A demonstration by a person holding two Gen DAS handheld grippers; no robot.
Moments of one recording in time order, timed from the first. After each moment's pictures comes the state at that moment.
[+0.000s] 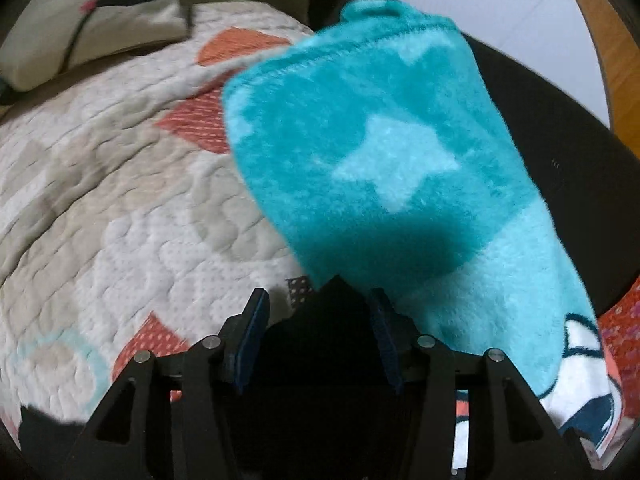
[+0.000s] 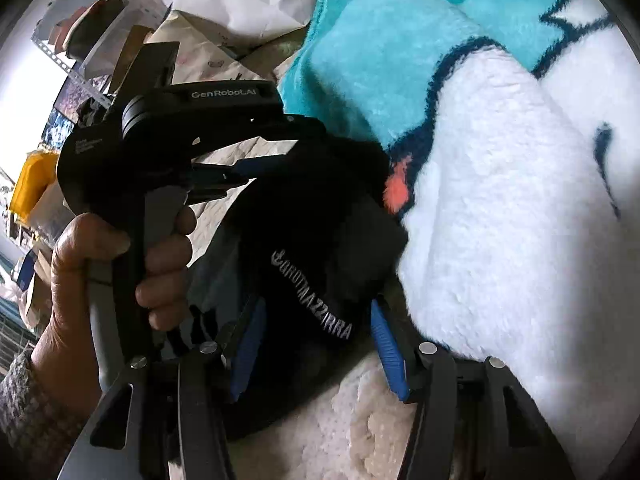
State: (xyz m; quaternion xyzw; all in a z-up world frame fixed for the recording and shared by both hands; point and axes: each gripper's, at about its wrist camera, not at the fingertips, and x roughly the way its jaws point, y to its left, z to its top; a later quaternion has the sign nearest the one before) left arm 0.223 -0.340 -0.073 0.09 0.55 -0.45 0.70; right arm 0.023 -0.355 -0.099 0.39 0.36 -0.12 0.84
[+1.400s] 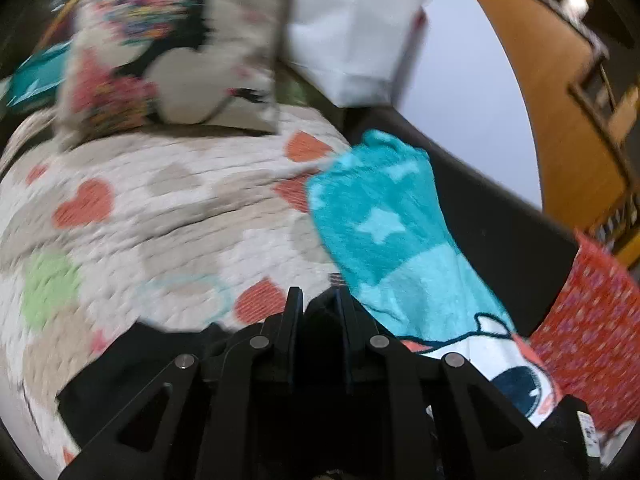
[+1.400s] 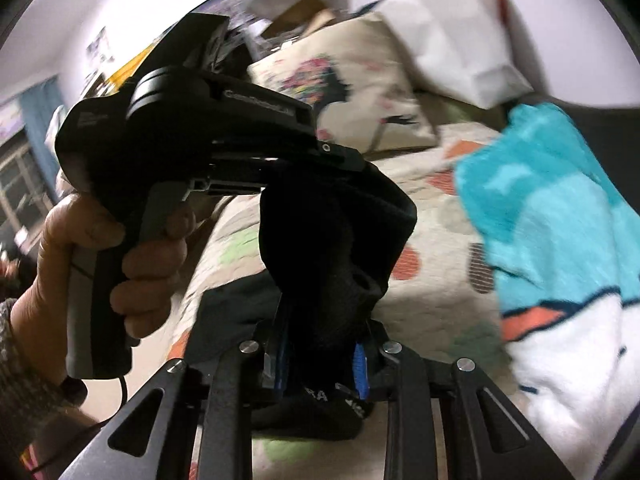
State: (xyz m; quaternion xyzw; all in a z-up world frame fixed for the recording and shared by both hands) left arm 0.216 -0.158 0.039 -0.05 0.48 -0.42 0.77; right arm 0.010 -0.237 0.003 0.16 0.33 0.04 0.93
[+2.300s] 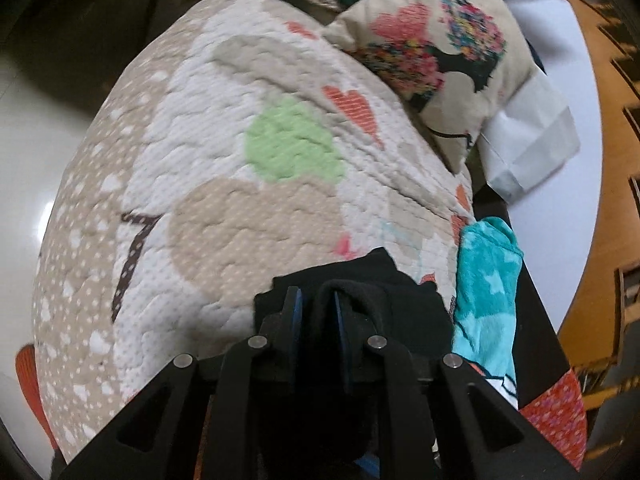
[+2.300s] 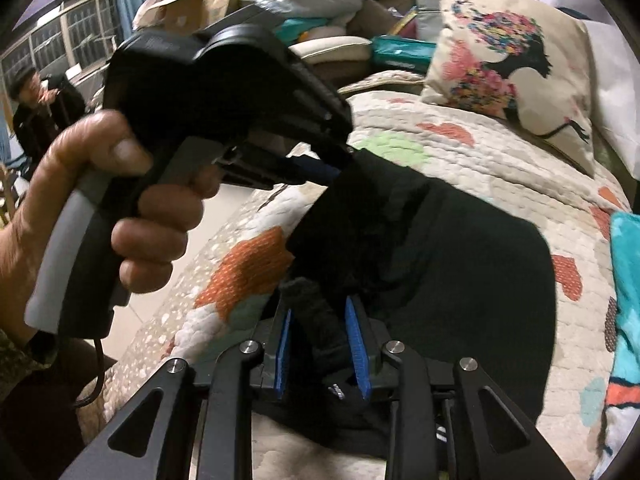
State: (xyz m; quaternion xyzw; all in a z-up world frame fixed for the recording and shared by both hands) left arm 0.253 0.053 -0.089 -0.27 0.57 -0.24 0.74; right arm 0.082 -0.076 -0.062 -0.04 0.43 0.18 0.88
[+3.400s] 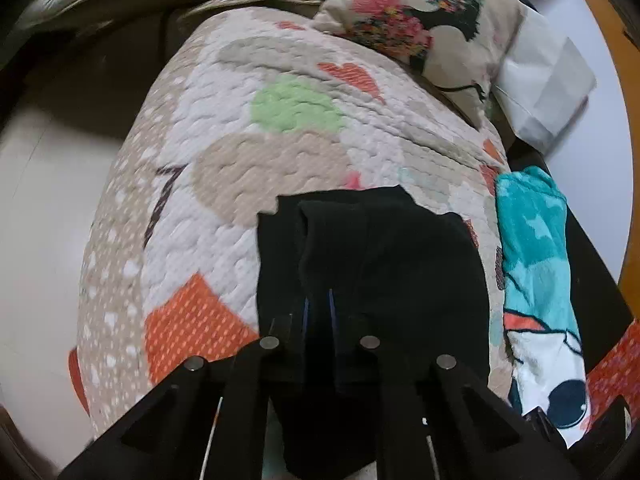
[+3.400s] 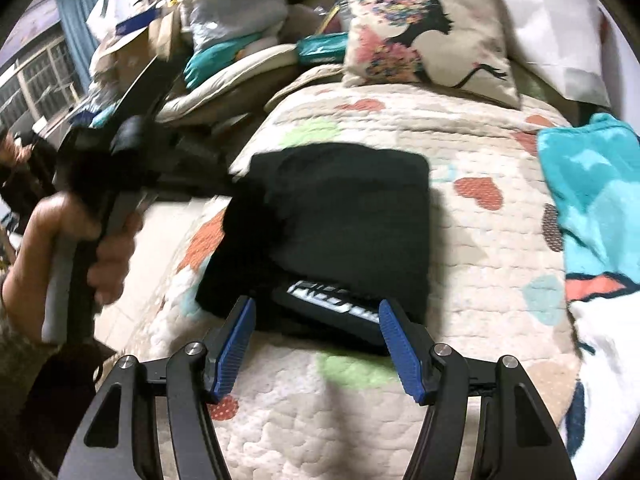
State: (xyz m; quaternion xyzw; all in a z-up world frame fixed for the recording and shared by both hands) left arm 0.188 0.029 -0.069 -0.16 0.57 -0.19 0.79; right arm 0.020 -0.166 -0.034 0.05 0.44 0.11 0.89
